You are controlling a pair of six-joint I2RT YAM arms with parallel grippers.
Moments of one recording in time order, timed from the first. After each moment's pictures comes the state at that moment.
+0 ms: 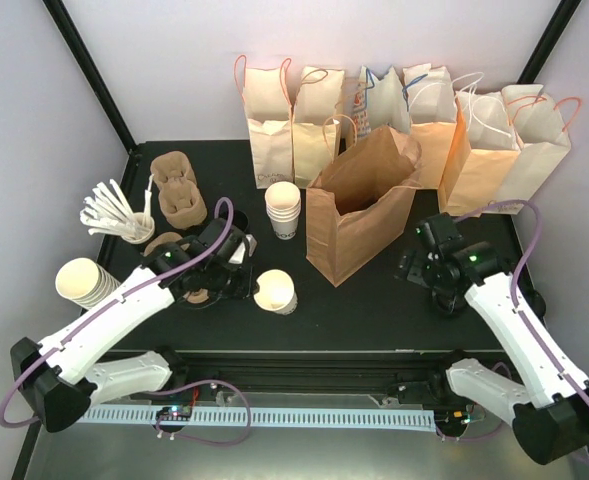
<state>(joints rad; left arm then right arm) -0.69 1.07 1.02 -1.04 0.22 -0.67 0.43 1.00 1.01 -1.19 0.16 0.73</state>
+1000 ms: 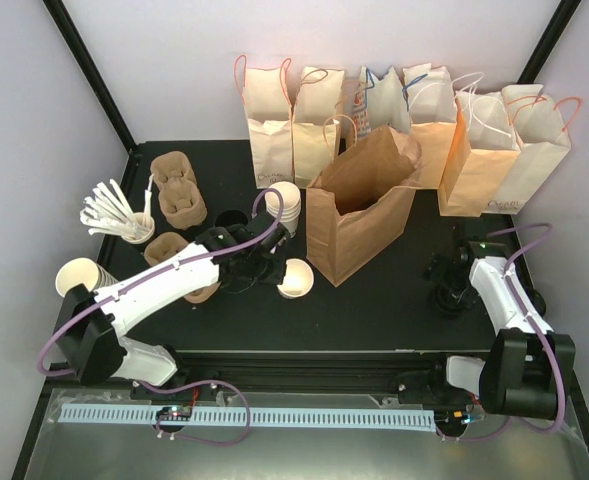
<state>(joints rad) -0.80 1.38 1.09 -0.84 0.01 -0.67 -0.09 1.21 0.77 -0.93 0.05 0.60</state>
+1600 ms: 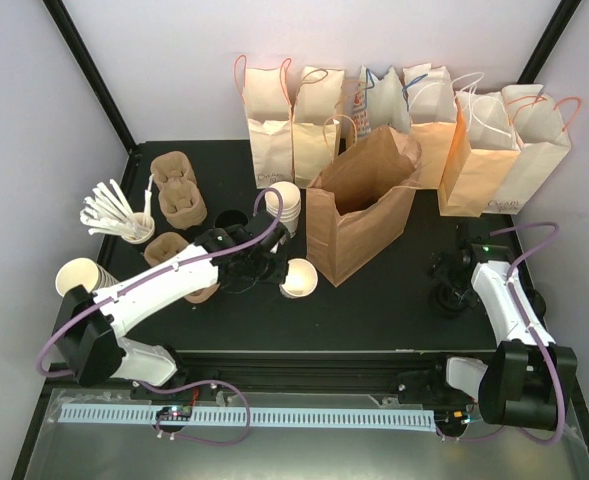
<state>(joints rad) -0.80 1.38 1.09 -0.80 0.03 -0.67 -0.10 1.17 0.77 -0.91 0.10 0.60</state>
